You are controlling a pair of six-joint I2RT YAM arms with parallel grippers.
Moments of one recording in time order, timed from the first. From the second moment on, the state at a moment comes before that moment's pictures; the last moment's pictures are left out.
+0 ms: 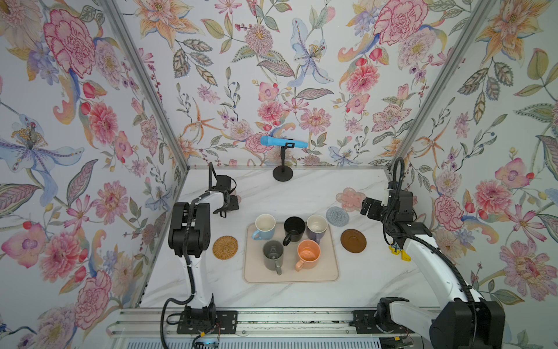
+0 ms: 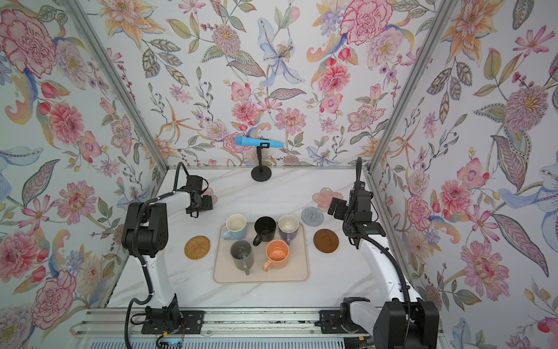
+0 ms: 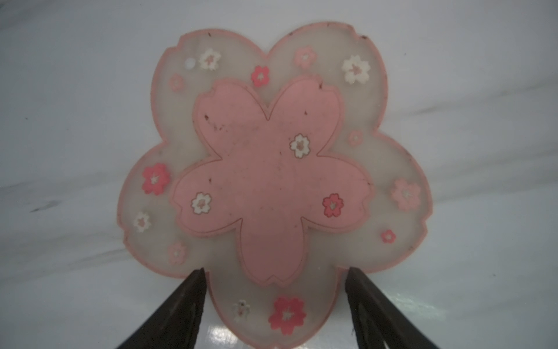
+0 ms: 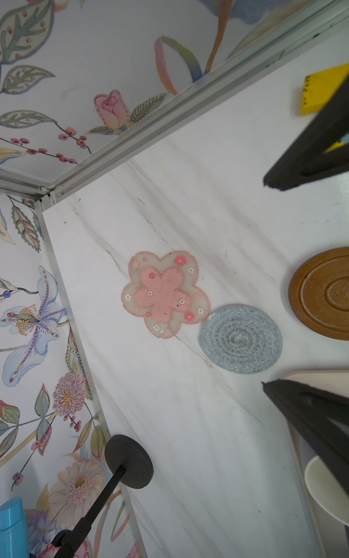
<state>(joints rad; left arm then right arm) -0.05 2.08 1.39 -0.40 -0.16 -0.24 0.05 1.15 0.86 -0.32 0.09 0.25</state>
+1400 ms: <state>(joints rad) -0.04 1.84 1.31 -0.48 -0.04 -0.23 0.06 1.36 0.98 -0.34 0.10 0.25</state>
